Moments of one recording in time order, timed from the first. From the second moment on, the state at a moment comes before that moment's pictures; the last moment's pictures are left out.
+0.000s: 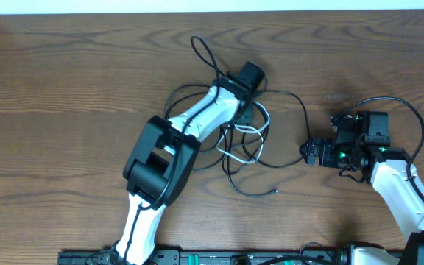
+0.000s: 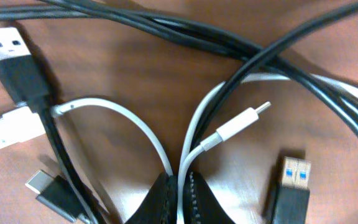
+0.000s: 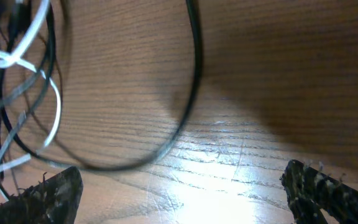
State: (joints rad) left arm -0.58 2.20 1.60 -0.72 -0.12 -0.54; right arm -0.06 1.37 0.66 -0.48 -0.37 0.11
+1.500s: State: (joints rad) left arm -0.57 2.17 1.66 -0.68 -0.14 -0.51; right arm -0.06 1.37 0.66 -0.48 -0.37 0.11
